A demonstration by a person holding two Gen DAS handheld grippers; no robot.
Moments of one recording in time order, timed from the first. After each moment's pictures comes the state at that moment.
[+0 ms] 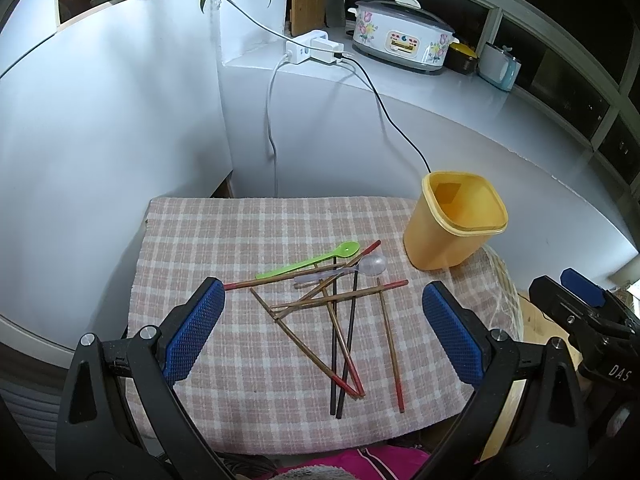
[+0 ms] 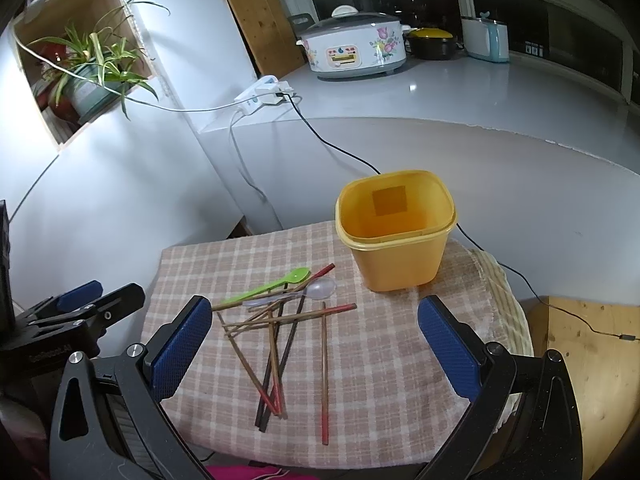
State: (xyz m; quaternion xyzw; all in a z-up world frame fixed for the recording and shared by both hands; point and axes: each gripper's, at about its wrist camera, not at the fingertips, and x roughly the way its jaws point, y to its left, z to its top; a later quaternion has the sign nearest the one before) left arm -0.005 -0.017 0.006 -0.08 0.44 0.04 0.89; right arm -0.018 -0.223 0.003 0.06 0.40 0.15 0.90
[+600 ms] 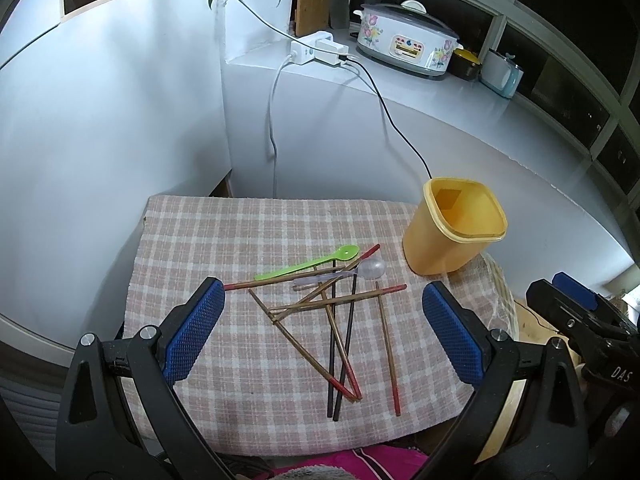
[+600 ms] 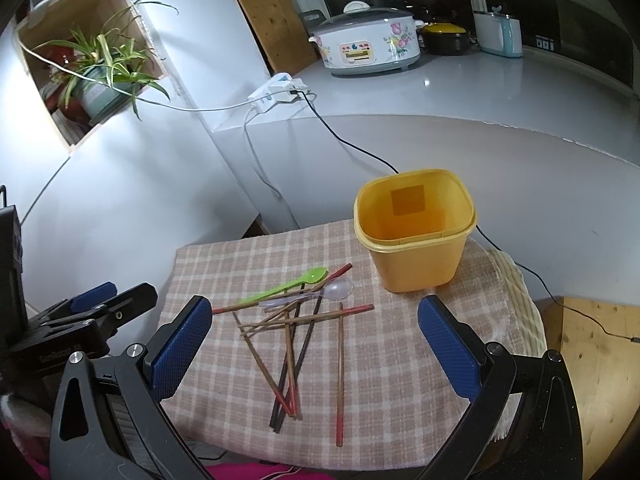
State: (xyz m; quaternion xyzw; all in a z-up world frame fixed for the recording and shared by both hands) left arm -0.005 -0.018 0.006 -0.08 0.44 0.04 0.89; right arm -0.012 -0.220 0.003 0.08 0.40 0.17 0.90
